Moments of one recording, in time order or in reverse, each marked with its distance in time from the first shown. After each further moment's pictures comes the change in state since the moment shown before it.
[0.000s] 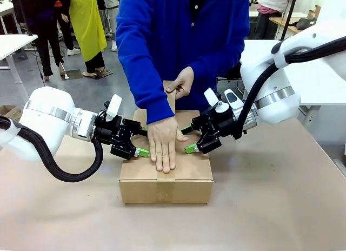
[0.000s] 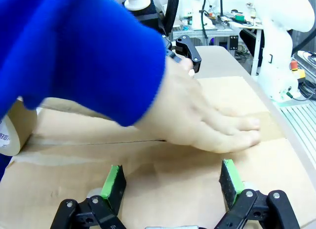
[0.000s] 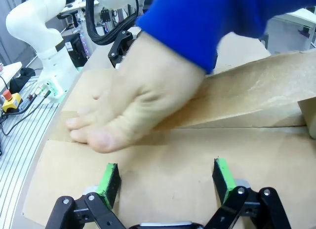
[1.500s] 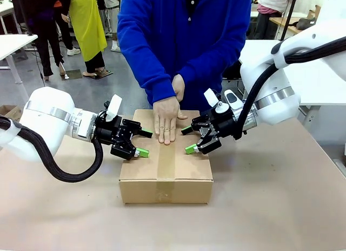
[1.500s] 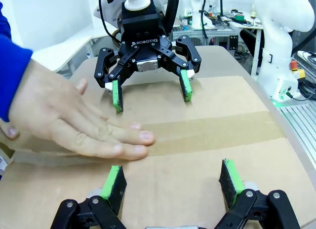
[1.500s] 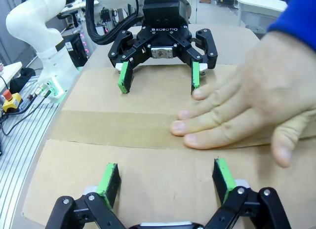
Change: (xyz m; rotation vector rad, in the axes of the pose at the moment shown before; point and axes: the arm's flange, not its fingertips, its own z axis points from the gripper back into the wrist) left arm -0.001 0.000 0.000 -0.001 0.000 0.001; right arm -0.001 0.000 0.000 0.001 0.000 -0.002
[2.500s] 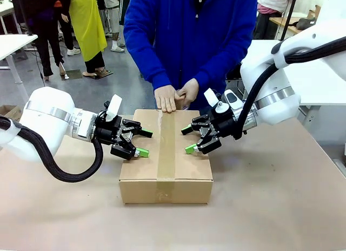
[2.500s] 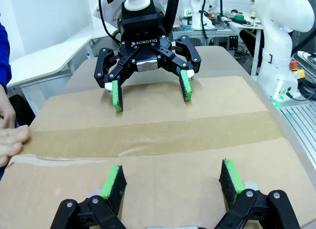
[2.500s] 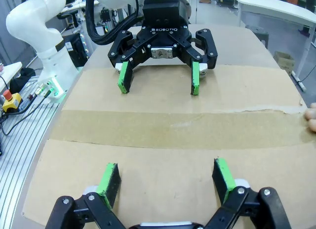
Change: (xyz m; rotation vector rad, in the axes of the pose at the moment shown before) left arm 0.000 0.000 0.000 -0.001 -0.001 0.000; right arm 0.000 0.000 0.000 0.000 0.000 0.001
